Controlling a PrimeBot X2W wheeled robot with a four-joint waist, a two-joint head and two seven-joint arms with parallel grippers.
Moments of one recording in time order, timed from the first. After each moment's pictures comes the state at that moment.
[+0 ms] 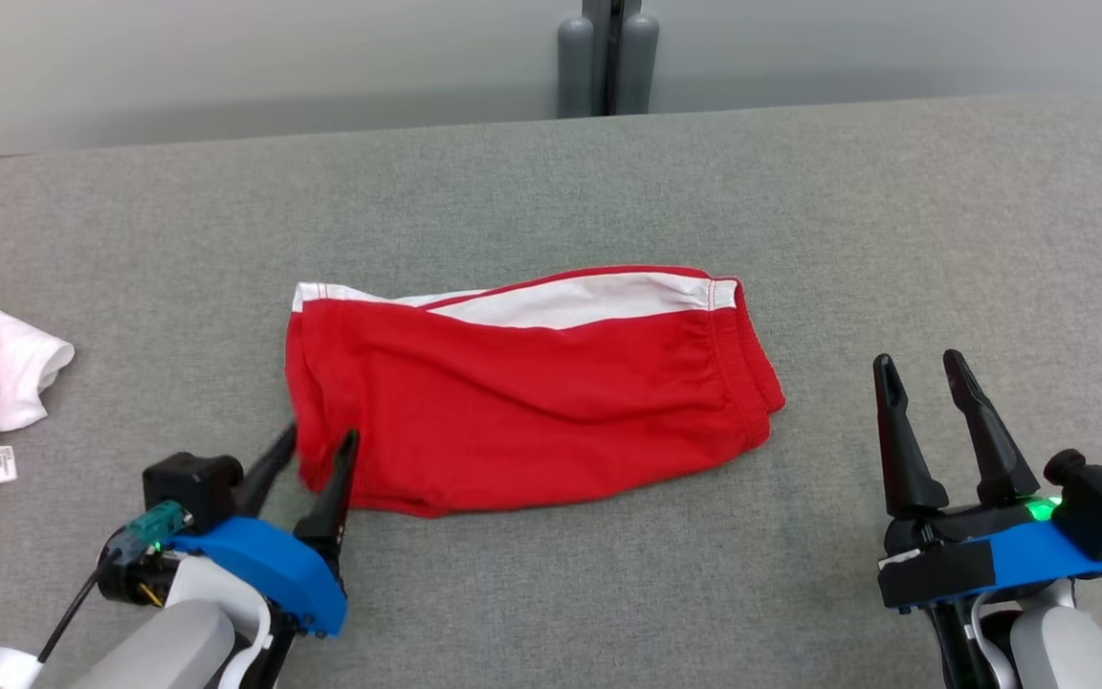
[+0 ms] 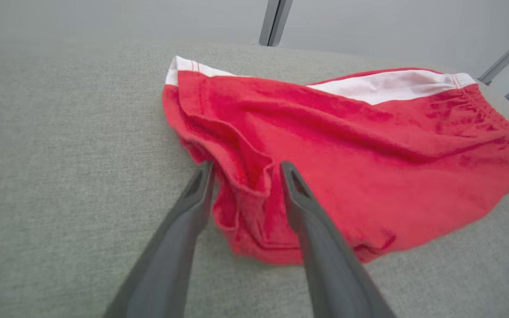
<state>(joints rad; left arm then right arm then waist) -0.43 0.54 -0.90 0.40 -1.01 0.08 -0.25 -0.14 -0.08 0.03 0.10 0.32 0.13 -0.21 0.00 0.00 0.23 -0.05</state>
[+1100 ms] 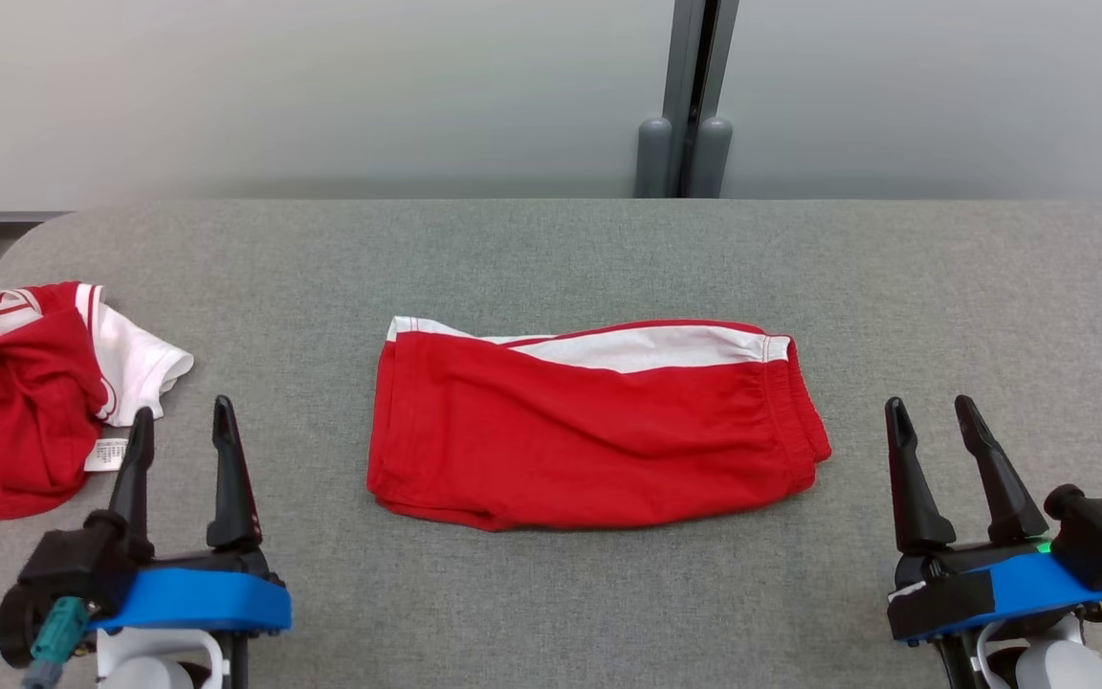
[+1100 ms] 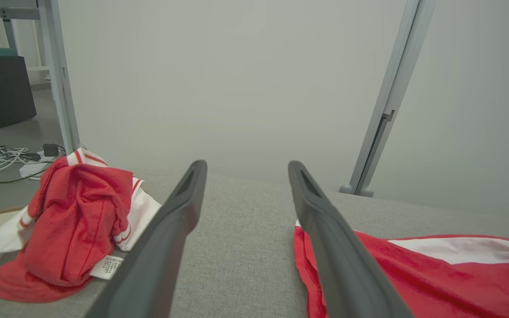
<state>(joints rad) -0.11 0.17 -0.06 0.20 -0.32 -0.02 -0.26 -0.10 -0.08 -0.01 0.14 0.28 0.13 -0.21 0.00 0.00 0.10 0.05</state>
